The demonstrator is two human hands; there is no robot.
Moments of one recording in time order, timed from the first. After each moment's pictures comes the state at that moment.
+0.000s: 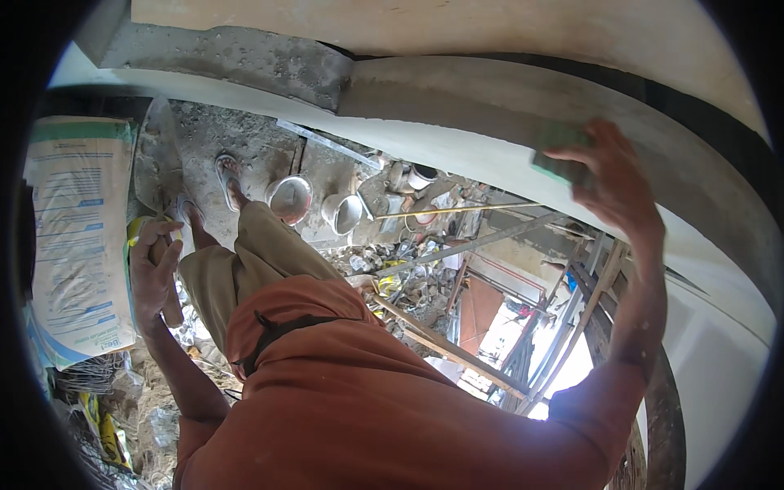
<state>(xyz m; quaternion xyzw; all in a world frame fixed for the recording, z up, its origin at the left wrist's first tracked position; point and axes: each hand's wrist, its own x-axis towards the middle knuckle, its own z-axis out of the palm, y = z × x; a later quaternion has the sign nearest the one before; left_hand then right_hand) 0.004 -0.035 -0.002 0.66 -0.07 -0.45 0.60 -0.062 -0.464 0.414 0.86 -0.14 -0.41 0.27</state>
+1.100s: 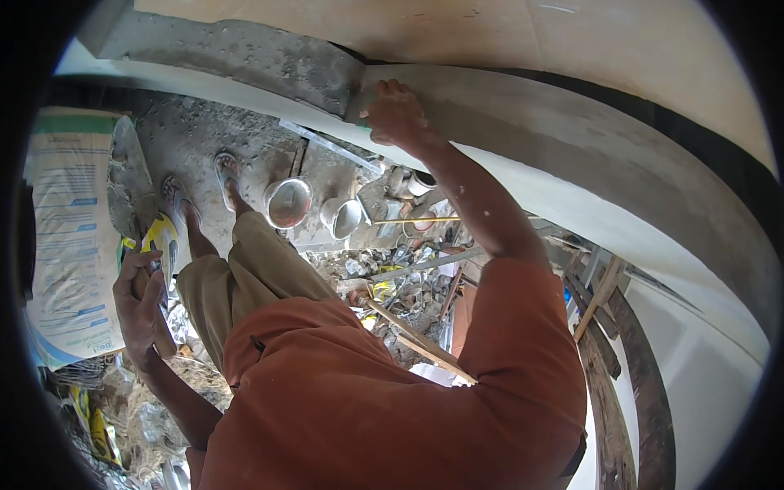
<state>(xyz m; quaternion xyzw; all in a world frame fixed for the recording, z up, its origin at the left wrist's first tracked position) -0.003 -0.007 -0.005 0.65 -0.02 -0.44 0.62 -0.060 -0.518 0.060 0.87 -0.03 -0.44 0.20</state>
